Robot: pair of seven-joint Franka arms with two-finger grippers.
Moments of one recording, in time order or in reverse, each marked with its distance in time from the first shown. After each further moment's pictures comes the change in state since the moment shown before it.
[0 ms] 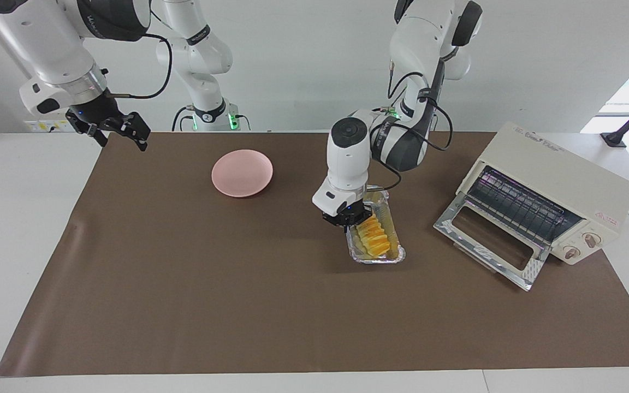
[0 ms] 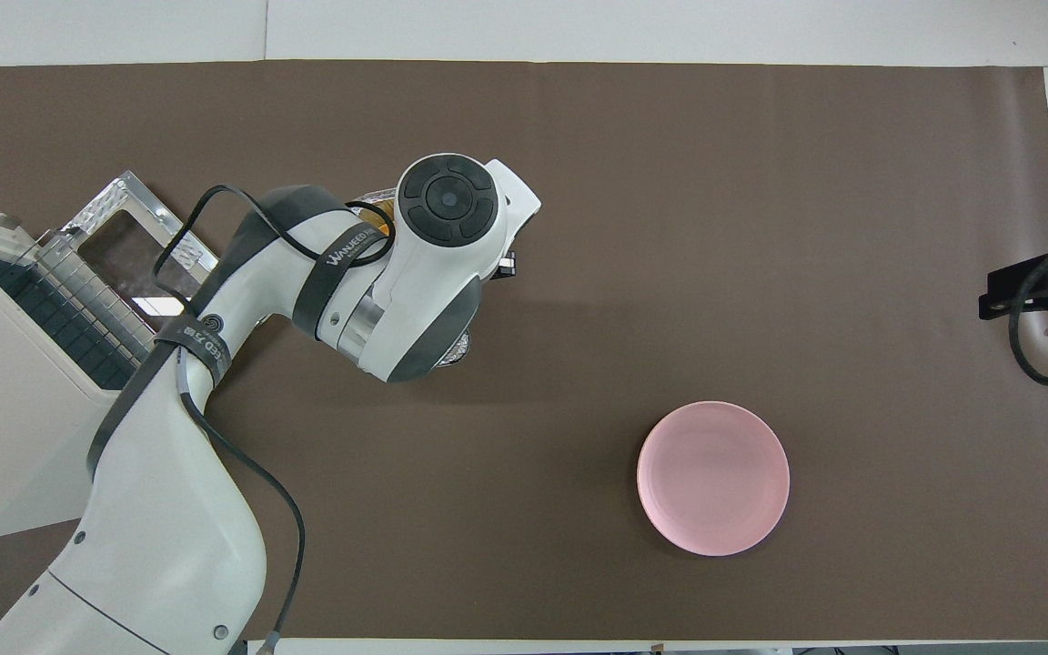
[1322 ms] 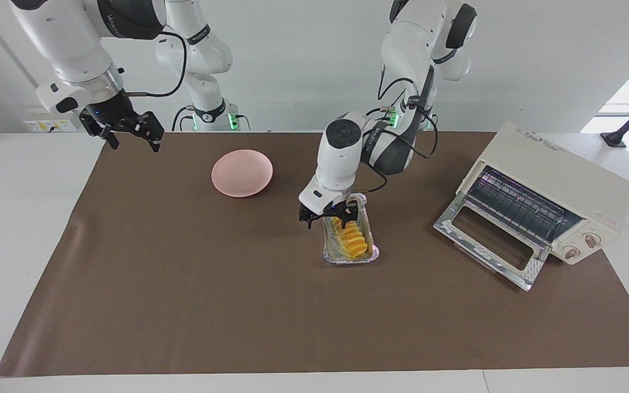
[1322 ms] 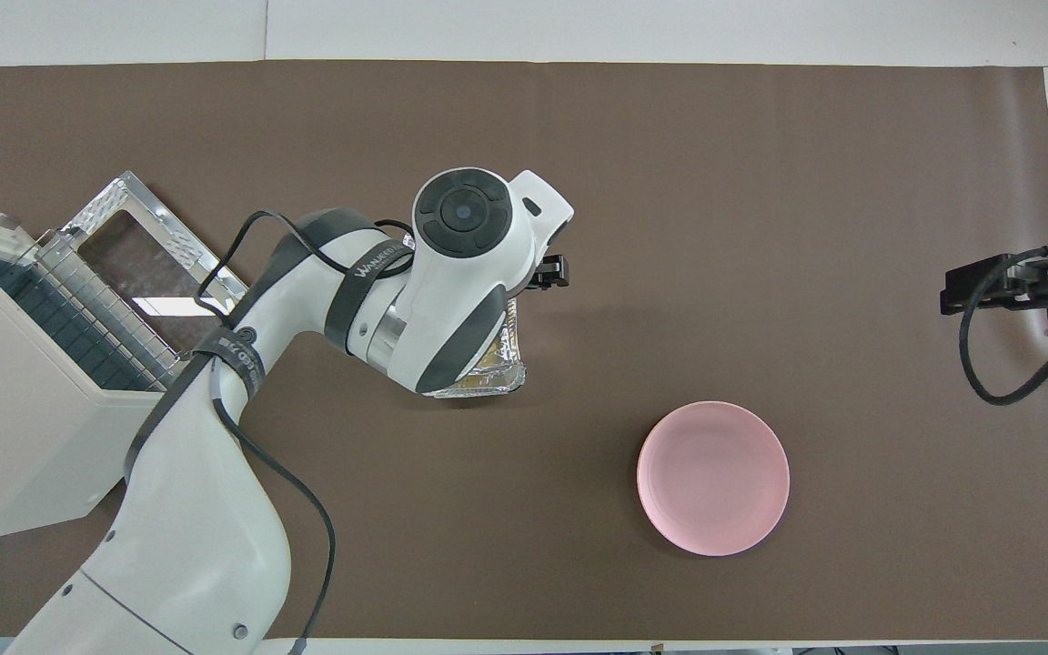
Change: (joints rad) left arm 0.007 -0.031 0.020 0.009 -0.153 0.021 0.005; right arm 0.073 -0.013 0.025 -0.018 0.002 0.061 0.000
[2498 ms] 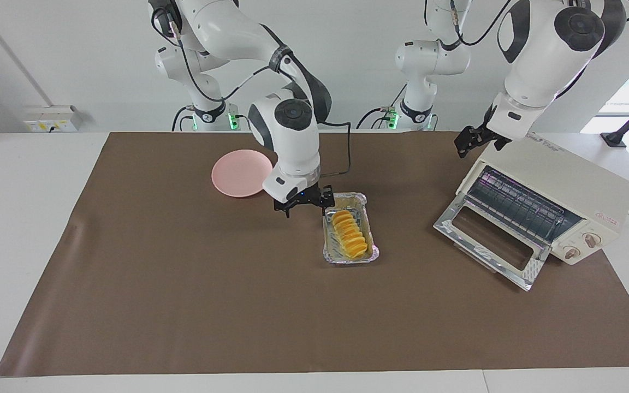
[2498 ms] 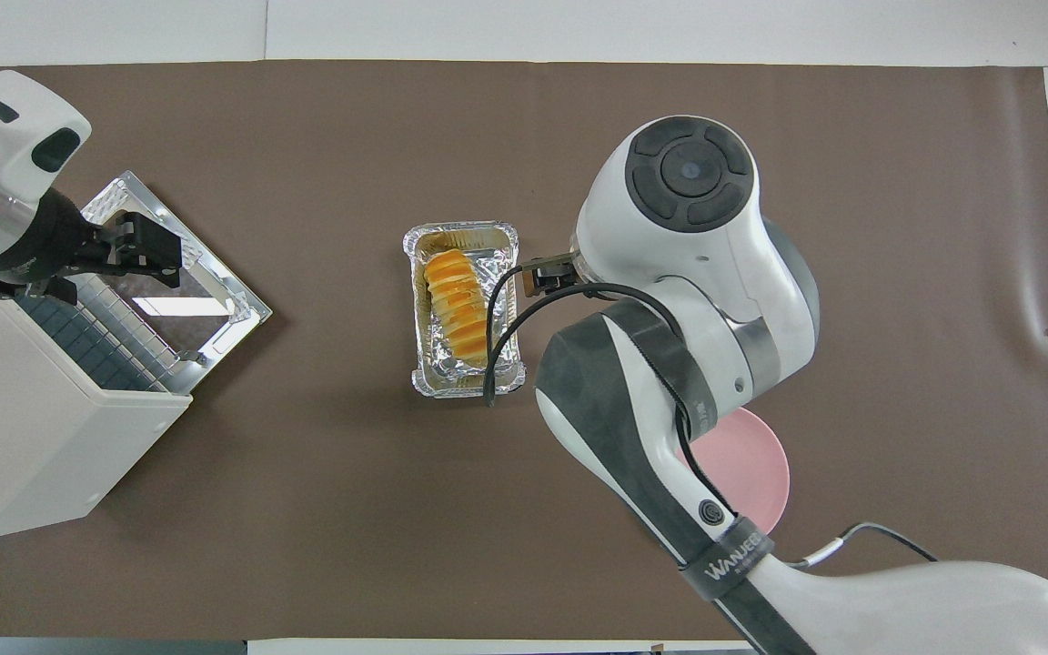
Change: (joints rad) left arm 0.431 -0.425 0.036 -0.043 0.043 -0.647 0.323; right arm 0.533 0.525 0.006 0.161 0.014 0.445 0.494
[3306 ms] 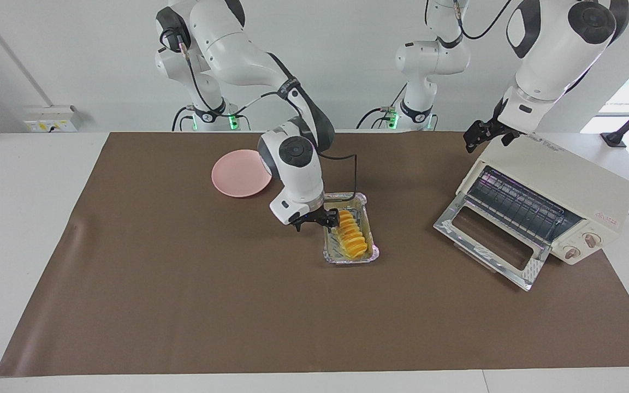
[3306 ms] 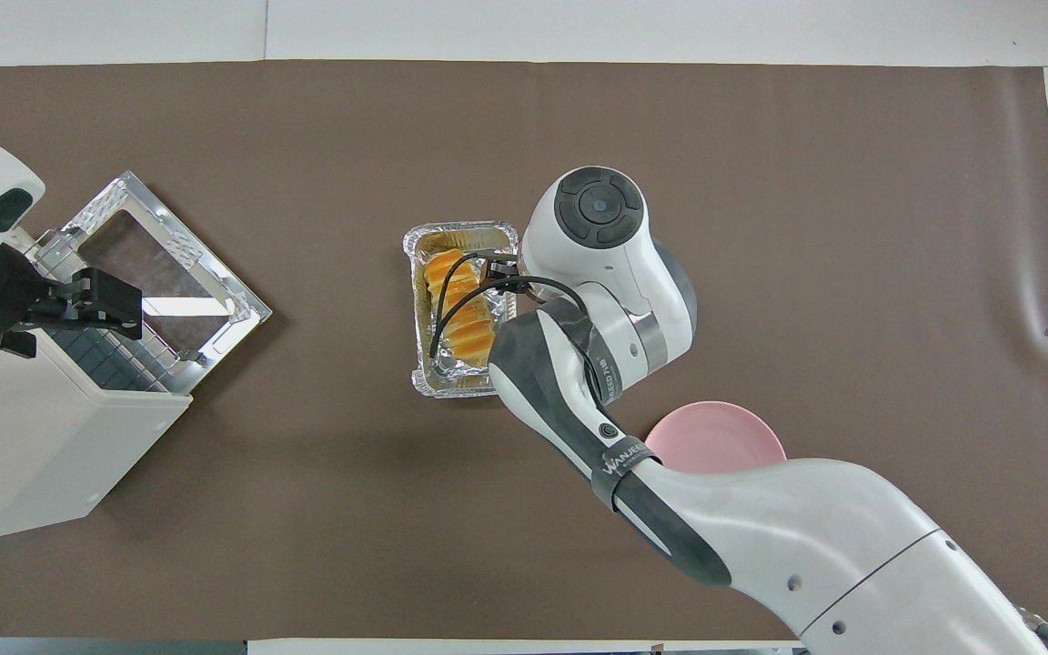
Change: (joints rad) left arm 0.056 -0.061 -0.007 -0.090 -0.010 0.042 0.056; right arm 0.009 0.087 -0.003 -0.056 0.069 0.135 0.111
